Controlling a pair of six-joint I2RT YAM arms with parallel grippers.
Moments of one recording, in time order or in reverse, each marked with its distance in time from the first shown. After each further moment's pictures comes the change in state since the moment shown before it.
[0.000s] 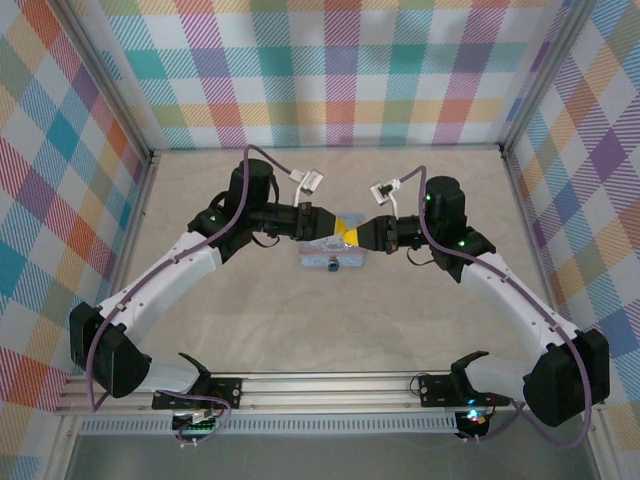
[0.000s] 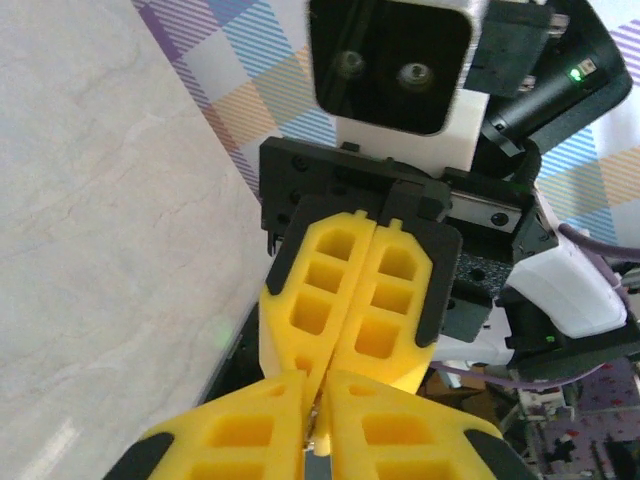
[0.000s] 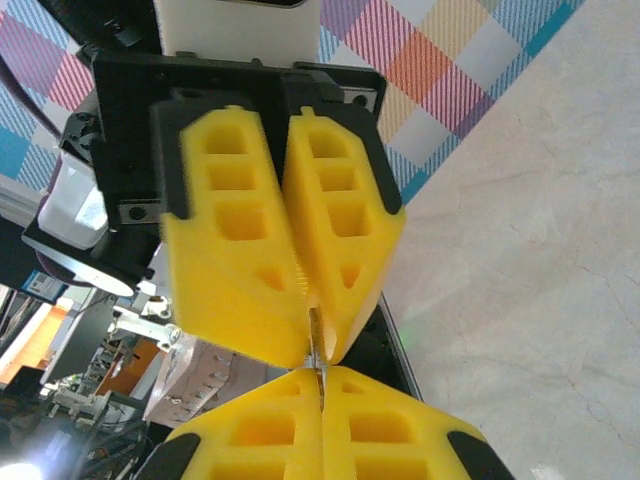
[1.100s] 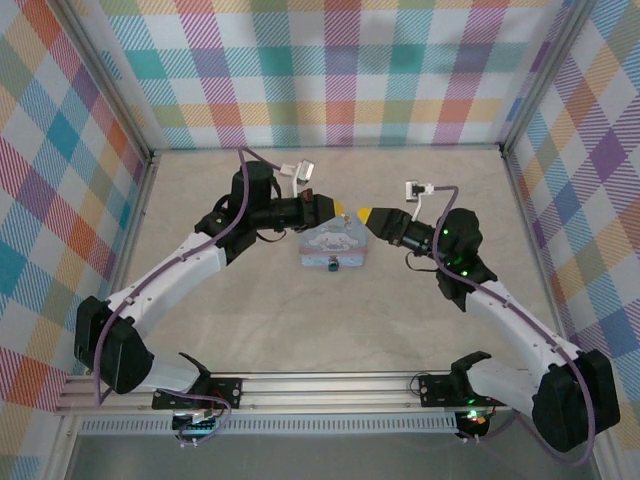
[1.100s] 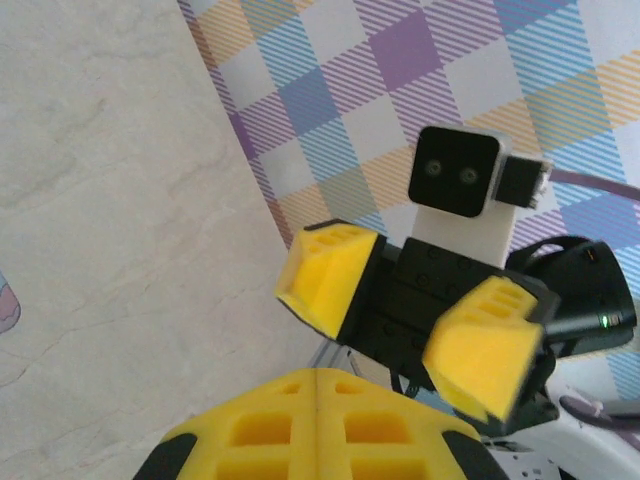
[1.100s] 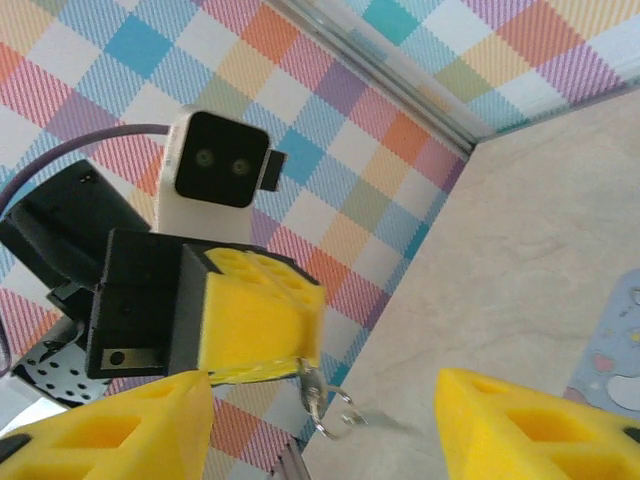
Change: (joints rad) left arm 0.013 0.026 -0.064 0.199 -0.236 -0.173; right arm 0.001 -0.122 -0.293 0.527 0.497 0.321
